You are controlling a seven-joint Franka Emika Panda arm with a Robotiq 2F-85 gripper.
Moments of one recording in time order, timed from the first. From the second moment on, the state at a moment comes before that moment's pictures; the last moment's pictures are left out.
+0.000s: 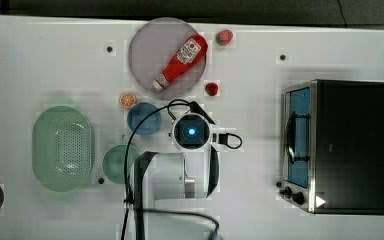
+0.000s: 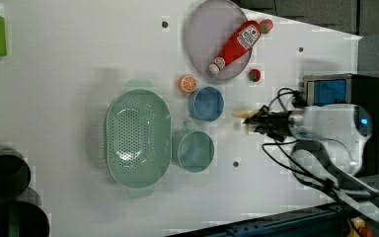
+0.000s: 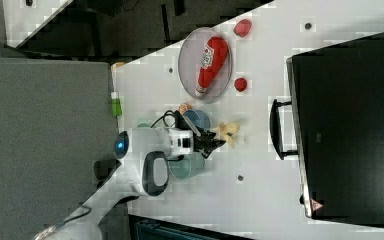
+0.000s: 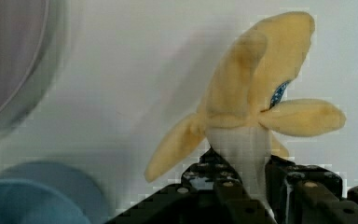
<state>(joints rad) 0.00 0.23 0.03 -2.44 -0.01 1.04 0.10</state>
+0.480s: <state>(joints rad) -0.01 -0.11 0.04 -2.25 -0.02 0.53 0.10</state>
